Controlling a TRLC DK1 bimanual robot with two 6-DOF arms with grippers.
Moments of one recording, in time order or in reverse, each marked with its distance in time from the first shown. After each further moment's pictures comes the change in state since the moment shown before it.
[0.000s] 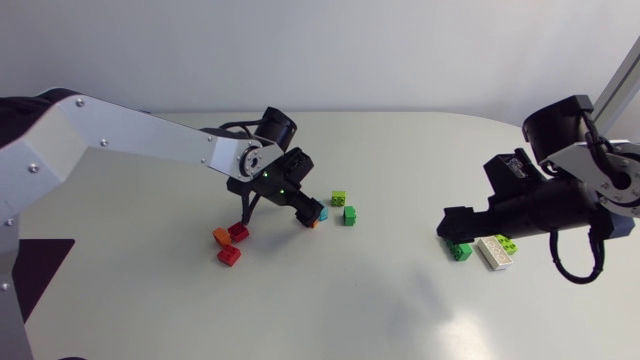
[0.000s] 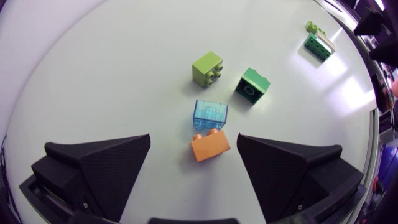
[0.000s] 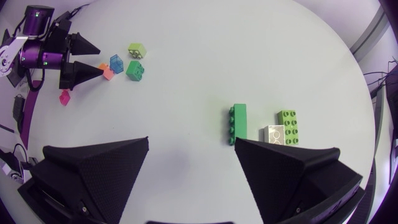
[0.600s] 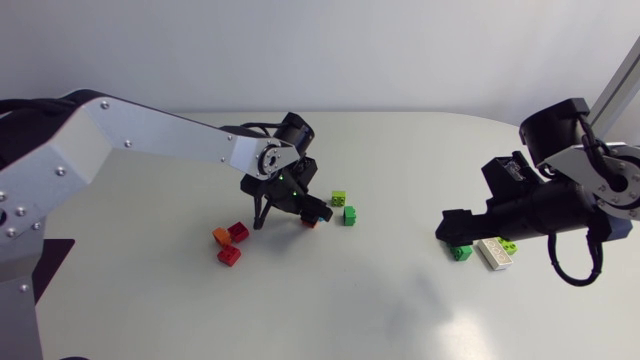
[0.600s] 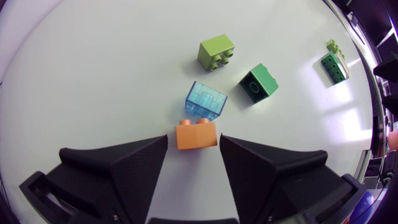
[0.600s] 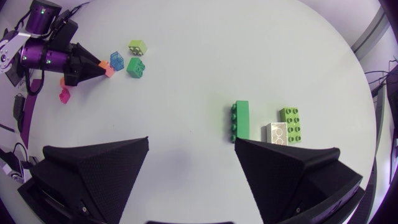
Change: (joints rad) left arm -0.047 0.049 0.086 -0.160 -0.078 -0.268; right arm 0.007 0.000 -0.008 0.000 0.000 0.004
